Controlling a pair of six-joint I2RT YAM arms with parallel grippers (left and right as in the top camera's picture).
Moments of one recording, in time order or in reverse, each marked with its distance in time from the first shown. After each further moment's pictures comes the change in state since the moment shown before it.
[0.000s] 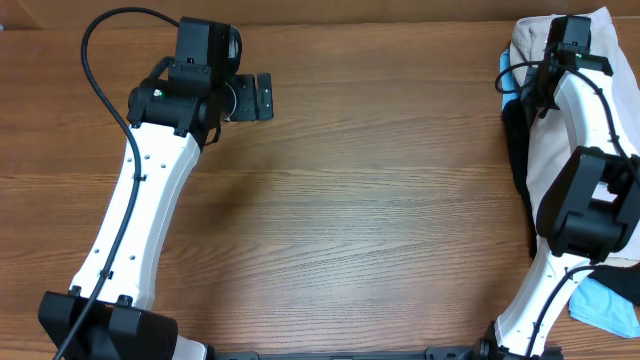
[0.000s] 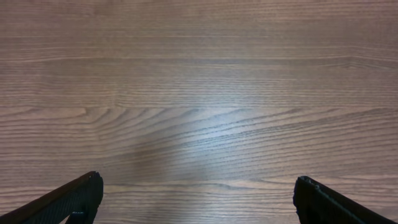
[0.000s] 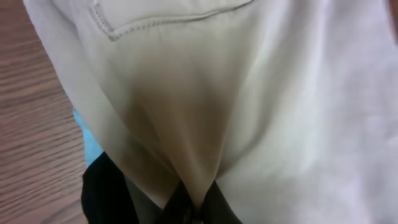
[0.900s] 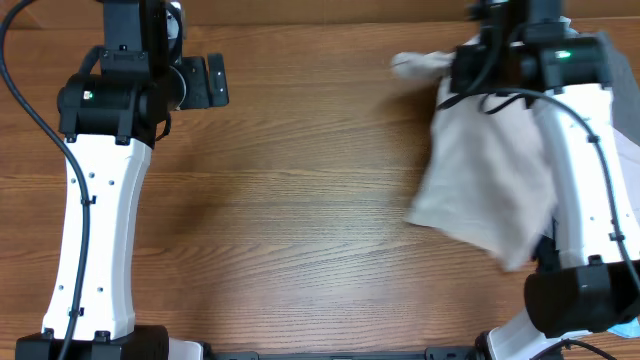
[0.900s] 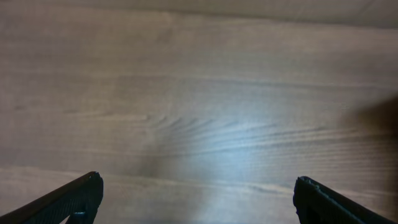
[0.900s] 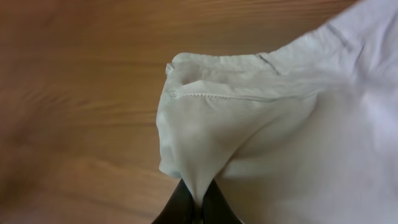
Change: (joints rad) left arm 0.134 -0.053 0.177 -0.174 -0.013 0.077; right arm 0.370 -0.438 0.027 -0.336 -0.527 0.056
